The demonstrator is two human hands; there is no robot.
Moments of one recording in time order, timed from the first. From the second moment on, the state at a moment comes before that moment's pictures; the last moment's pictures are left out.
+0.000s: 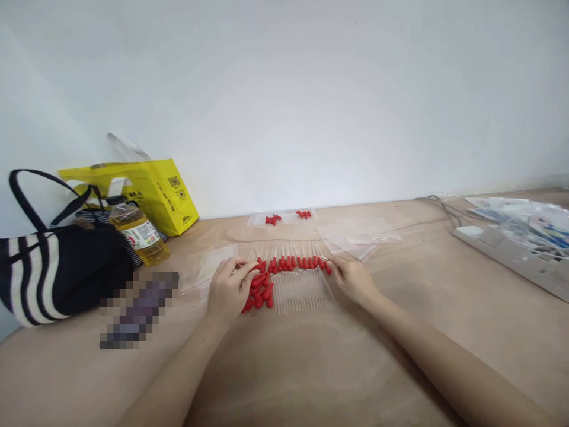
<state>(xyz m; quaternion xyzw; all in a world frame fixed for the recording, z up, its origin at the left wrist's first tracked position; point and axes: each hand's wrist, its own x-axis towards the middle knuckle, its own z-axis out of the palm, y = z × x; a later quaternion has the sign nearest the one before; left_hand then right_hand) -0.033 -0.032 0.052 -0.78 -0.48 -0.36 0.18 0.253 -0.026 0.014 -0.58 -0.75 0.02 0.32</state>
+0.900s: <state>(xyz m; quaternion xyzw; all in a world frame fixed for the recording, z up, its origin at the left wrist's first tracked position) -0.038 -0.029 0.044 -0.78 -0.57 -0.27 -0.05 0.228 -0.031 -0.020 -0.53 -0.78 0.02 0.35</state>
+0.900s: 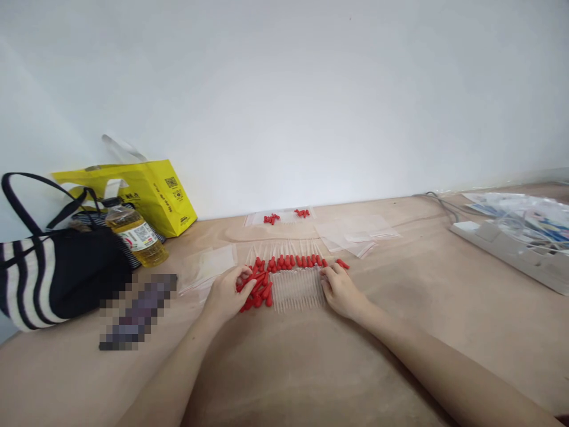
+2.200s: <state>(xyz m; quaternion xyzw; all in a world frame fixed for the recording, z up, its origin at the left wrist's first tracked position) 0.029 -0.054 0.041 -0.83 -0.48 -0.28 -0.02 0.203 -0.048 0.011 -0.49 -0.71 0.10 0.50</state>
